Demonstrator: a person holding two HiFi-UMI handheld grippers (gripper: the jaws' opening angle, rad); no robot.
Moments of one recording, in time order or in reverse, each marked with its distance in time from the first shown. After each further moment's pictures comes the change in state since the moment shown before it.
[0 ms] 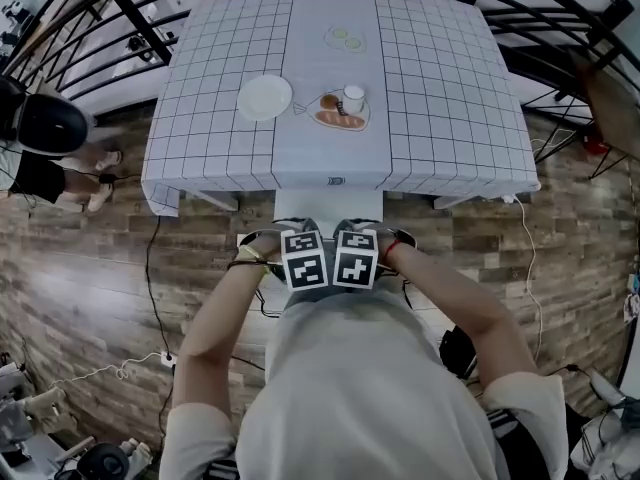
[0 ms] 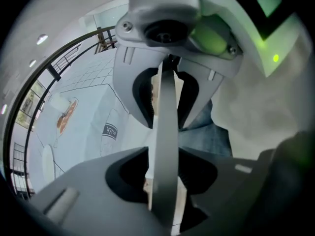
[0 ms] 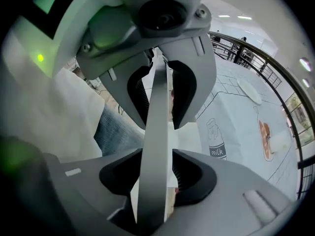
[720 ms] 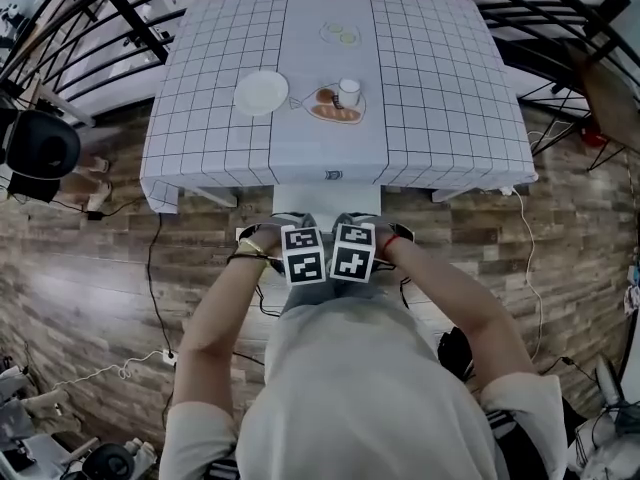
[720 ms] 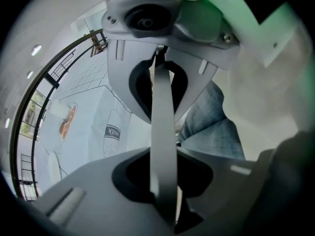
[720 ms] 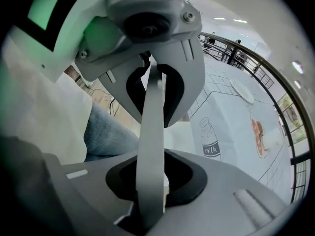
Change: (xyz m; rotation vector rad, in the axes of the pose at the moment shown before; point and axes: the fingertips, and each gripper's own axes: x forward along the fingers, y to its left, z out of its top) left arm 0.006 0.001 -0.006 0.078 0.043 0.046; right arm 0.001 -0.007 -0.003 0.020 0.006 -0.081
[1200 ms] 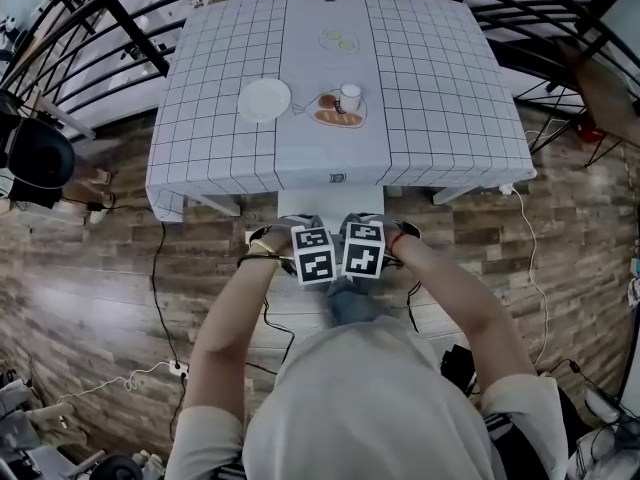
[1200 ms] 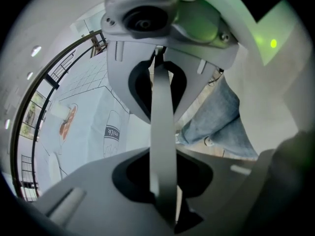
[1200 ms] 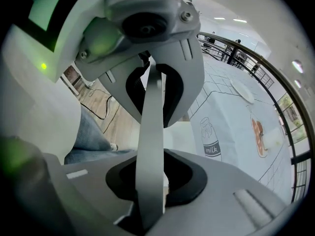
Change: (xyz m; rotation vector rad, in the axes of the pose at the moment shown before) left arm 0.000 -0.001 0.000 0.005 -0.006 0.001; right arm 0.001 0.000 0.000 0.002 0.000 0.005
